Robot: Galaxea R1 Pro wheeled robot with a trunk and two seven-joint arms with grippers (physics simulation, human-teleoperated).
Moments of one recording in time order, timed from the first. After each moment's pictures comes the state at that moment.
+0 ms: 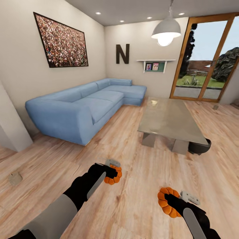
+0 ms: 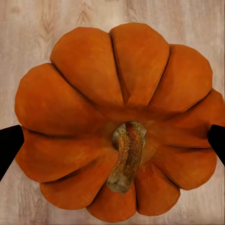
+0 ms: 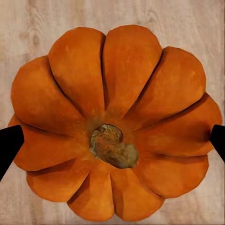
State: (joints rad) left arm -0.74 -0.07 -0.57 -0.91 0.32 0.76 0.17; right arm -0.14 -0.08 -0.01 -1.43 -0.70 0.62 -0.54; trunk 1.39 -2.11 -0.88
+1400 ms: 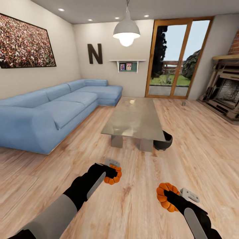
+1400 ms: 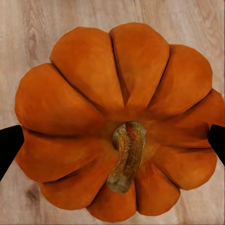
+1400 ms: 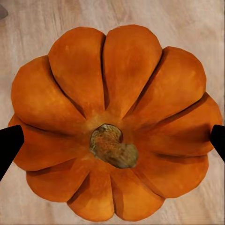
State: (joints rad) left arm -0.74 -0.07 -0.57 -0.91 0.32 0.76 0.17; right arm -0.14 -0.09 -0.02 -1.43 -0.70 0.56 -0.47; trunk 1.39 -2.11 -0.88
